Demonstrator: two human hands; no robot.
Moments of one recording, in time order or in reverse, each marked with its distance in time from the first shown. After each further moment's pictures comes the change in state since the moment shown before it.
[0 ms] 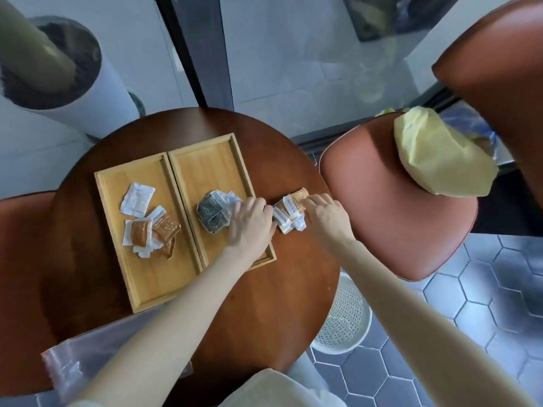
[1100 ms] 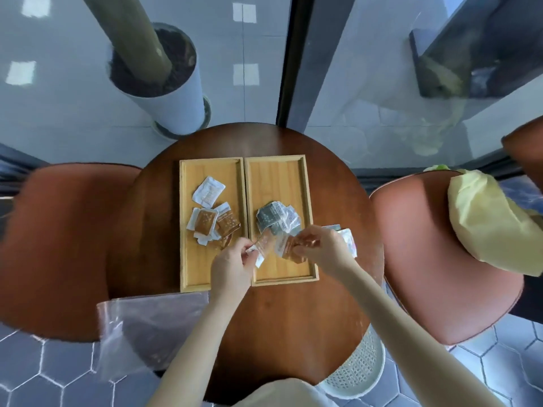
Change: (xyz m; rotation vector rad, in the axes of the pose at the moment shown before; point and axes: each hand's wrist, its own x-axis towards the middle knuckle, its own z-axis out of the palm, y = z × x) left_hand -0.110 -0.067 -0.020 -0.655 0.228 -0.634; right_hand -0.003 -0.103 -0.021 0.630 -0.202 0.055
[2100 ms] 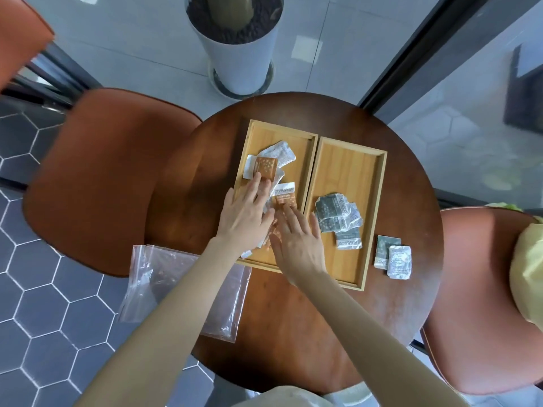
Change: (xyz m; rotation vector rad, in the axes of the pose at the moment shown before) left_hand 0.060 -0.083 -0.025 0.514 -0.146 0.086; right_hand 0.024 -0.033 0.137 -0.794 -0.063 -0.486
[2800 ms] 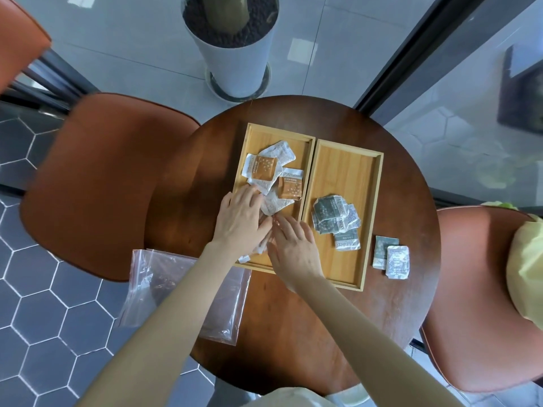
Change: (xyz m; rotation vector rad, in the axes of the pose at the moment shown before) left_hand -0.006 -0.003 -0.005 -0.040 0.085 0.021; right_hand -0.002 -0.003 0.004 -0.020 0.068 -0.044
